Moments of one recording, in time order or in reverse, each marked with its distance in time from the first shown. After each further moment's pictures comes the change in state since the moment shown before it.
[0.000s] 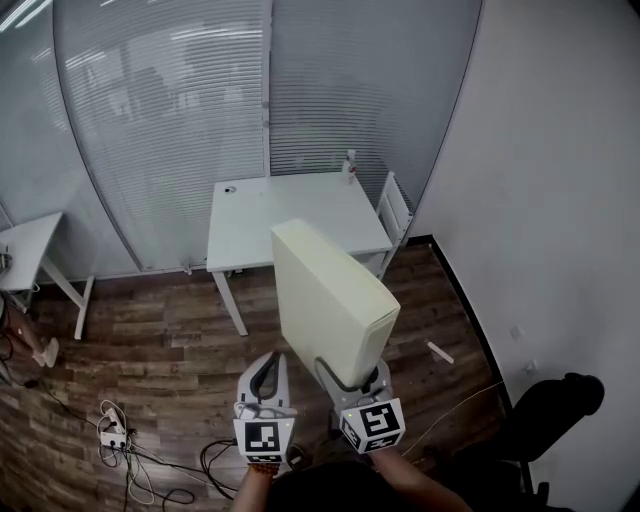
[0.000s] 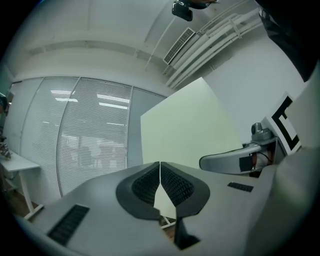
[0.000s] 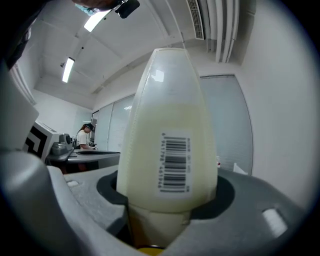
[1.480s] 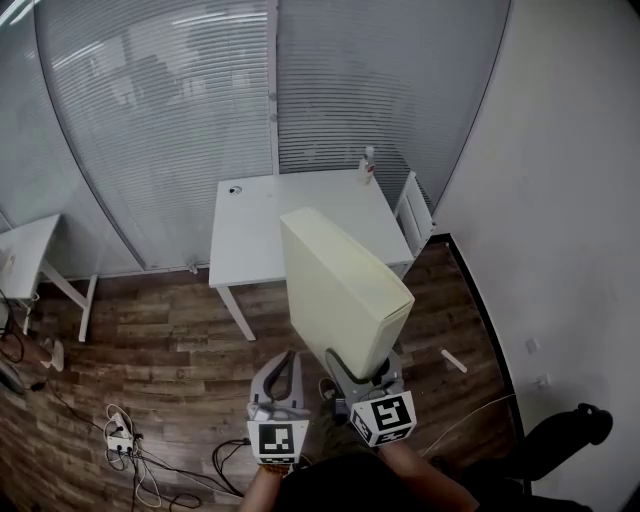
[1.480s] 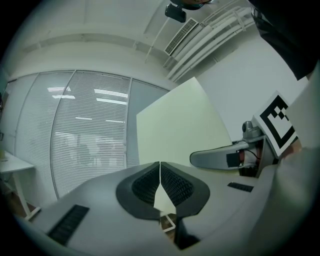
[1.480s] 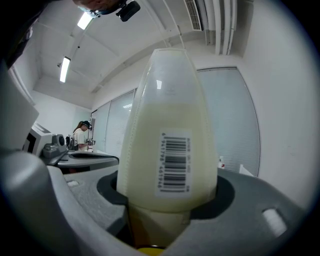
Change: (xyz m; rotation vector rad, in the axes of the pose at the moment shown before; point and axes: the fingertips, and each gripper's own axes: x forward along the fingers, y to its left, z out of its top) left arm 0.134 0.038 -0.021 0.001 0.043 -0.001; right arm 0.136 -0.079 -0.005 0.009 0.007 0.027
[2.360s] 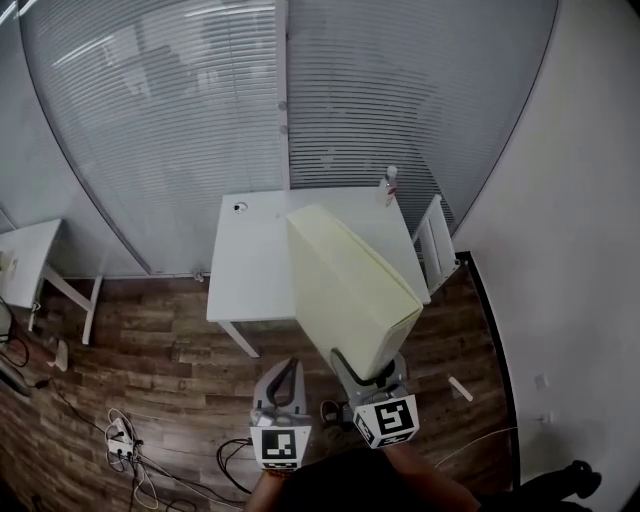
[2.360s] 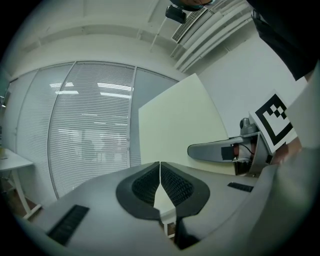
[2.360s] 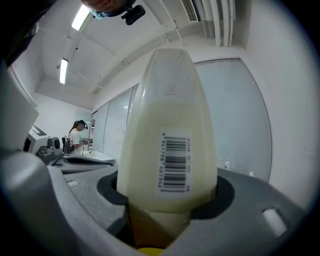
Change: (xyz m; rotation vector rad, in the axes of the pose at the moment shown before) left arm 0.163 0.051 -0.003 -0.033 0.055 0.073; right arm 0.153 -0.105 0.019 -0.013 -0.016 0.054
